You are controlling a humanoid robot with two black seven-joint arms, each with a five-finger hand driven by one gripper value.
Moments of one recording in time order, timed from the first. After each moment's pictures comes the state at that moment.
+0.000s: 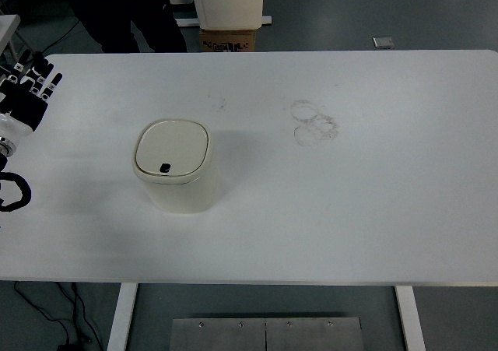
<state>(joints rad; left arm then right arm) -0.77 0.41 -0.71 -0.34 -0.31 -0.54 -0.23 0.03 0.00 0.28 0.10 -0.30 0.06 0.20</state>
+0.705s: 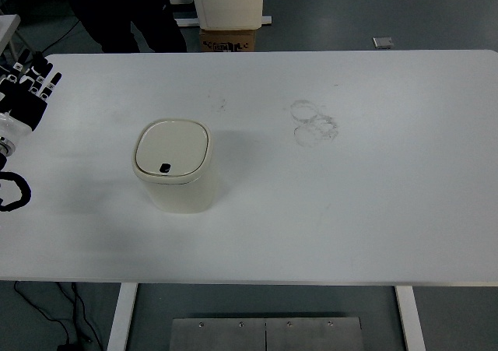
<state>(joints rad) -0.78 0.41 -0.71 -0.34 -0.31 -0.54 -0.23 0.03 0.00 0.28 0.10 -0.30 0.06 0.20</state>
